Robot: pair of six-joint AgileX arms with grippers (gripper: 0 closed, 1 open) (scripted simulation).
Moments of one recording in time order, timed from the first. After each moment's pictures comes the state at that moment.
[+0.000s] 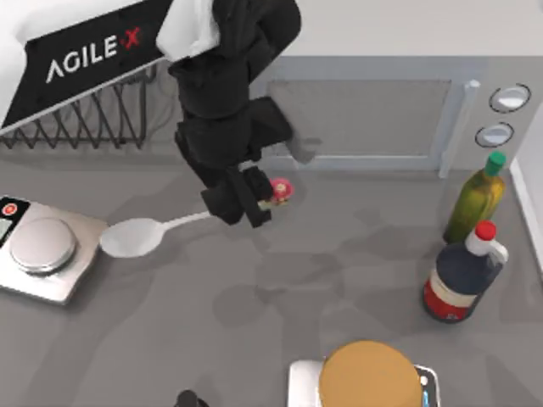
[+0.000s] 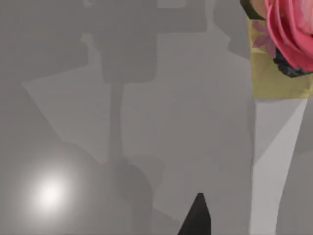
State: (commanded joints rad) left arm -0.60 2.07 1.79 -1.30 0.02 0.58; right arm 0.00 0.00 0.00 0.00 0.00 0.00
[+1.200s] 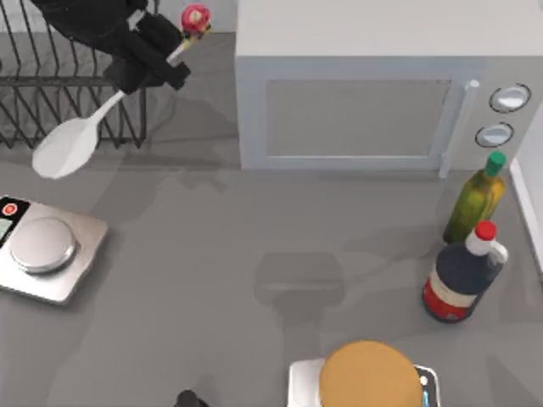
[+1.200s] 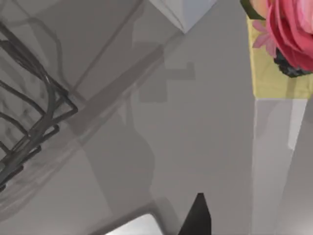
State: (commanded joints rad) left arm -0.40 1.72 1.82 -1.24 0.08 0.43; right arm 0.00 0.00 0.00 0.00 0.00 0.00
